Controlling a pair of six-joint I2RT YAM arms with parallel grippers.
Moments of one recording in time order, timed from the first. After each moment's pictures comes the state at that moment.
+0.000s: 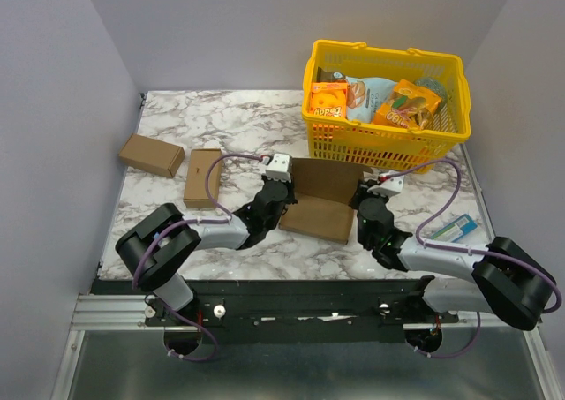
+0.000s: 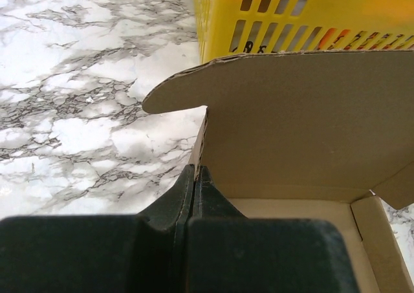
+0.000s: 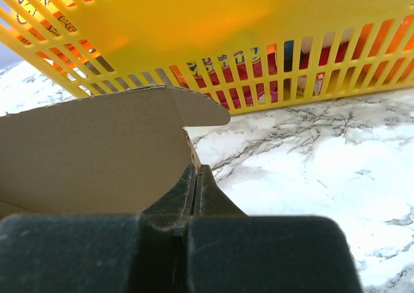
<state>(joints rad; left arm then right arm) -0.88 1.60 0.66 0.71 -0.52 -0.34 0.82 1.23 0.35 0.74 0.93 0.39</state>
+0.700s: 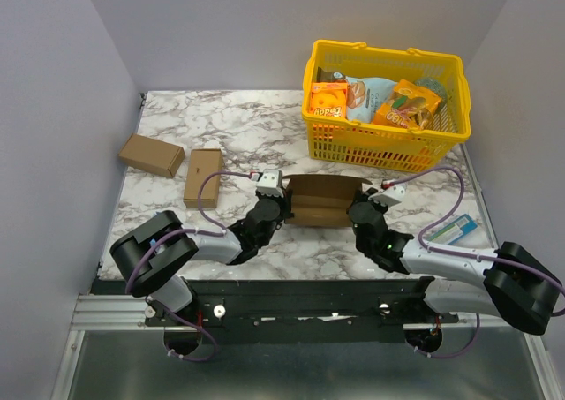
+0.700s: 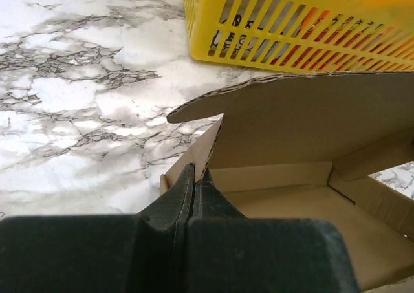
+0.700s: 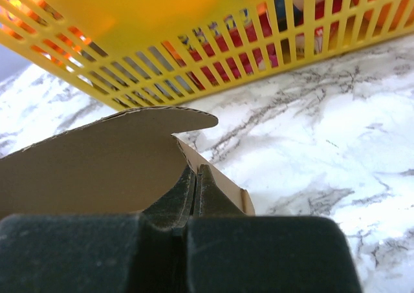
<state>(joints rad) -0.93 1.55 0.49 0.86 -0.54 -0.45 0.88 1.18 0.37 0.44 1.00 0.69</state>
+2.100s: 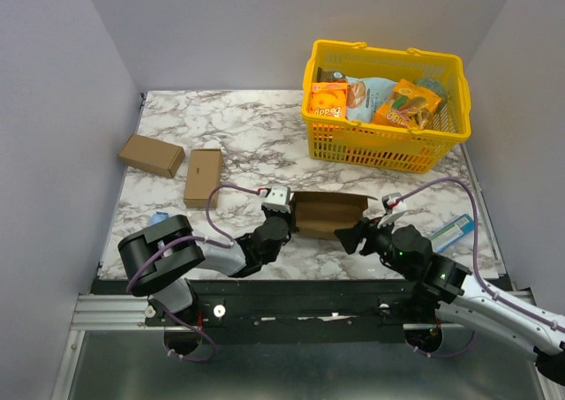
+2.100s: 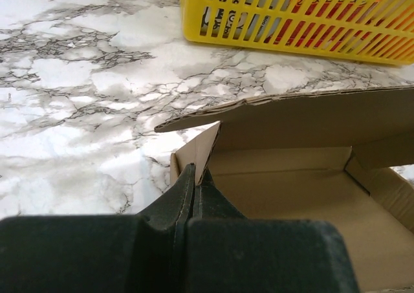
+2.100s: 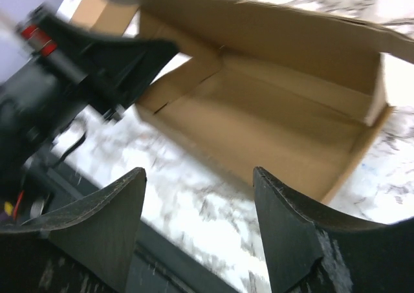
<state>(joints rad) -1.09 1.58 0.44 0.92 -0.74 -0.41 0.96 0.43 0.31 -0.17 0.28 0.54</state>
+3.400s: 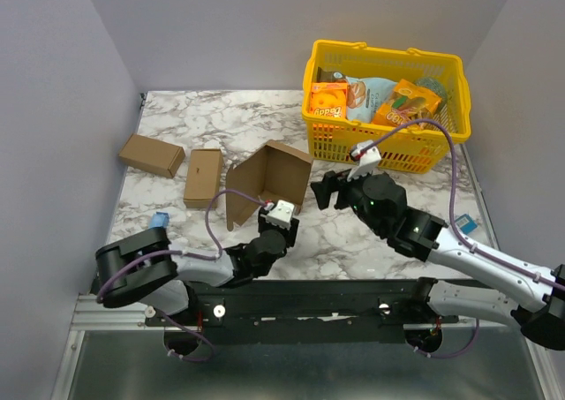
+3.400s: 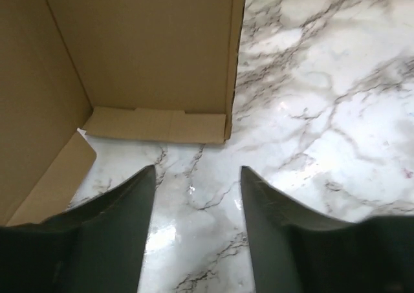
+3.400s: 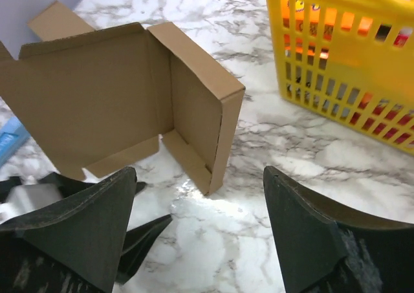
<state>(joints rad) -1.19 1.39 0.36 0.72 -0.77 -0.24 0.96 1.01 0.85 -0.09 0.45 0.27</state>
